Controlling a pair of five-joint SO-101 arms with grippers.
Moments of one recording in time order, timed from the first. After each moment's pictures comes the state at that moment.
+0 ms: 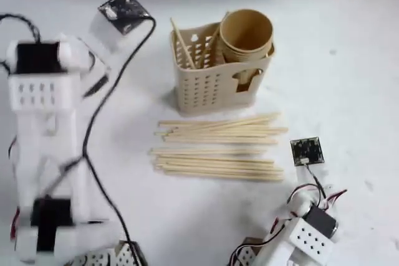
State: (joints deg) left arm -7.3 -6.6 -20.0 100.1 -41.7; right arm 33.8 -83.3 95.4 57.9 45.1
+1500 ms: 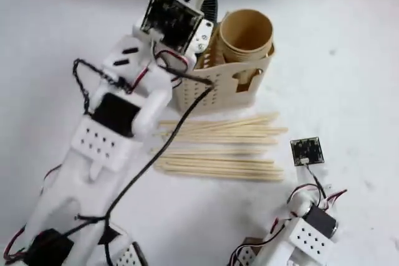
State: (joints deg) left arm 23.0 -25.3 11.2 23.1 -9.4; right arm 33.8 -83.3 95.4 57.9 45.1
